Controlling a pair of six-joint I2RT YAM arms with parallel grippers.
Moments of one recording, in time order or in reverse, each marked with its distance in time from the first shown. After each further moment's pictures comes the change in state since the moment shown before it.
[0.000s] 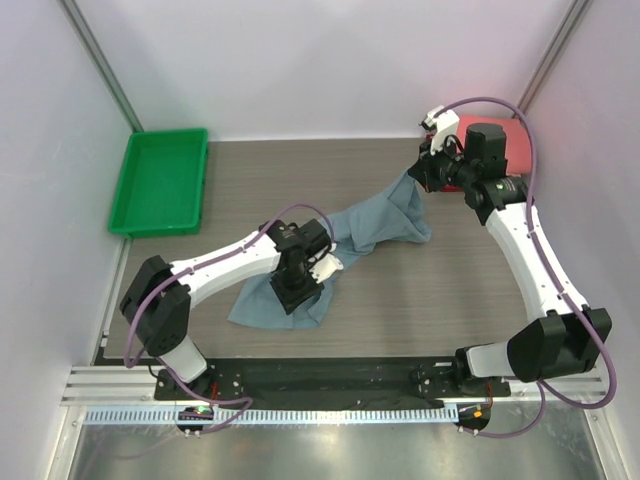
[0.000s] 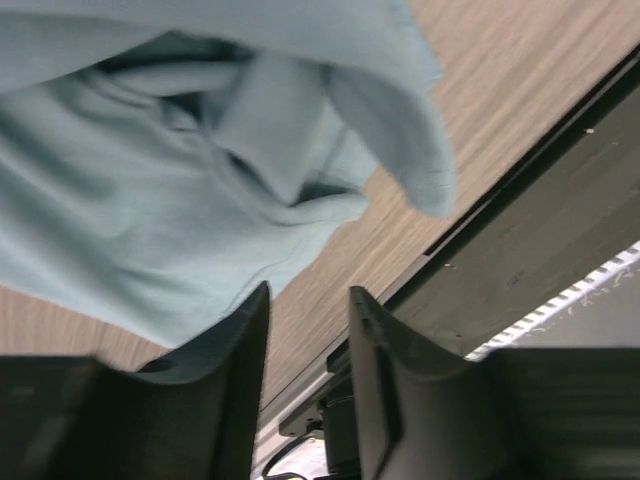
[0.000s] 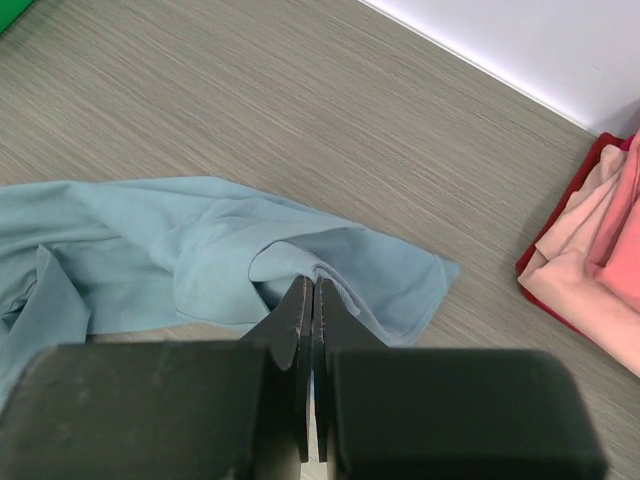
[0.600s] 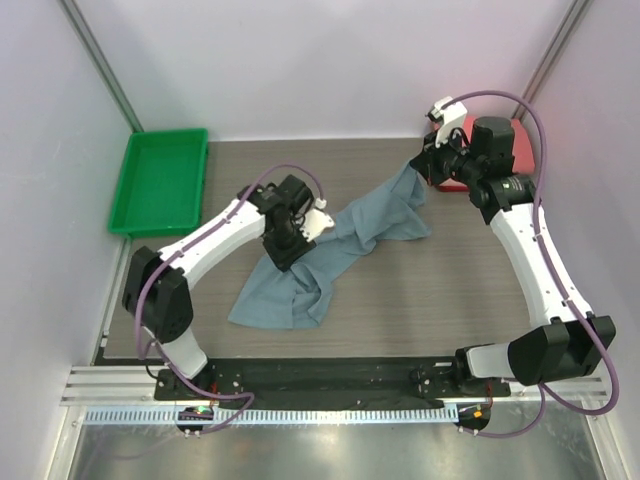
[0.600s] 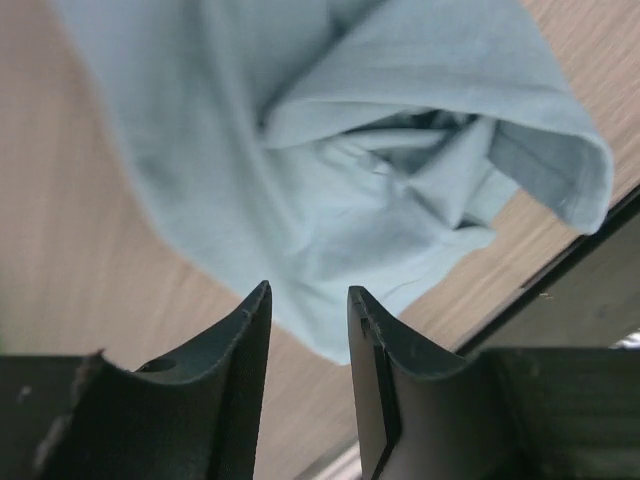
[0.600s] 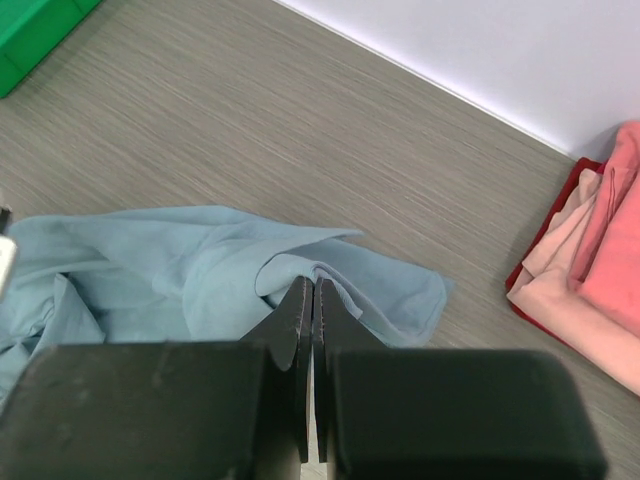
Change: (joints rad) left arm 0.207 0.036 0.243 -0.023 -0.003 0.223; right arm 0.000 -0.013 0.058 -0.003 0.003 0.040
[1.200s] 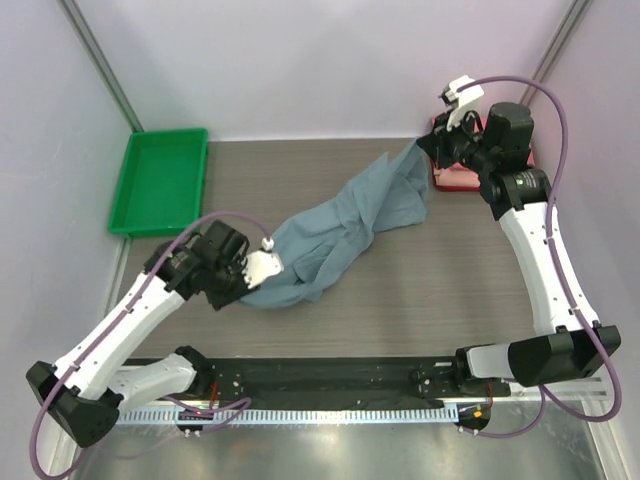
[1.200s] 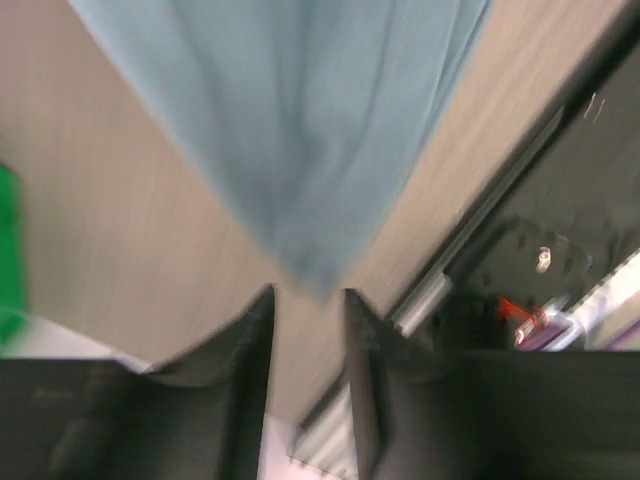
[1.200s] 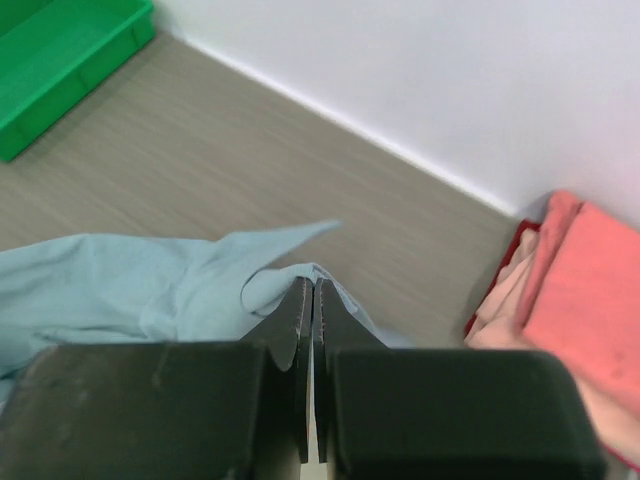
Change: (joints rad) left arm 0.018 -0.627 -0.304 -0.146 -0.079 0.114; right arm -0.016 0.009 0.133 0.032 0.008 0.010
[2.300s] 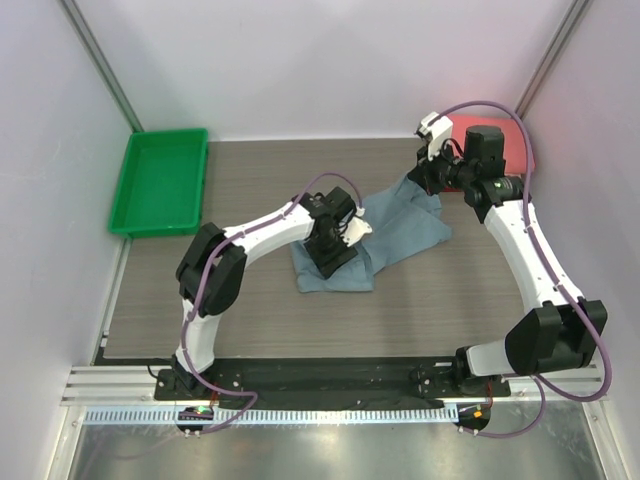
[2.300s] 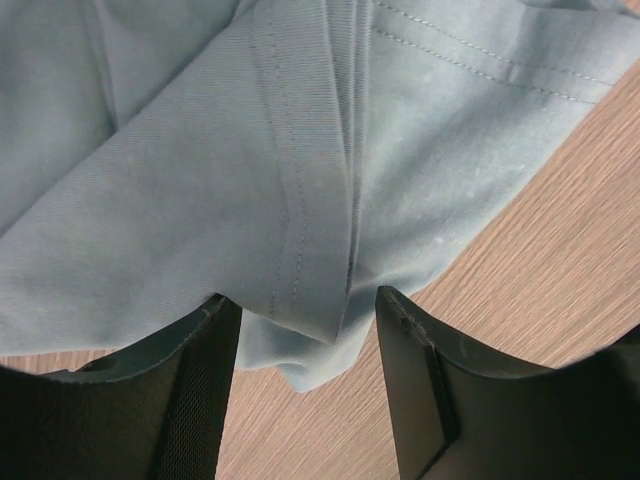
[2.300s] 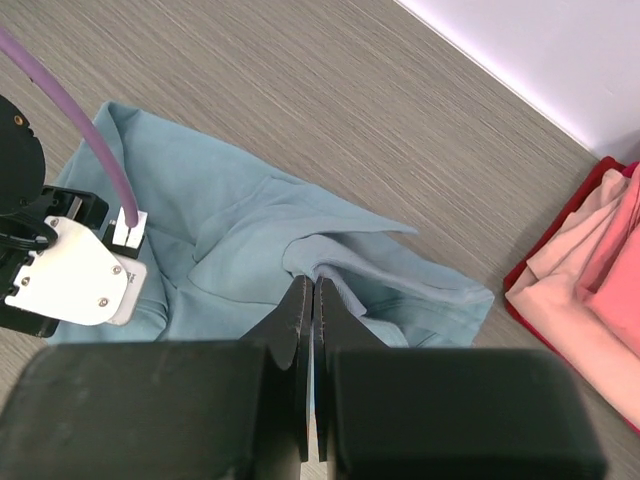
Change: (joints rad) left arm -0.156 0.981 0.431 0.355 0.122 -0.245; right arm -0.010 0.042 -0.208 -0.021 -0.090 -0.188
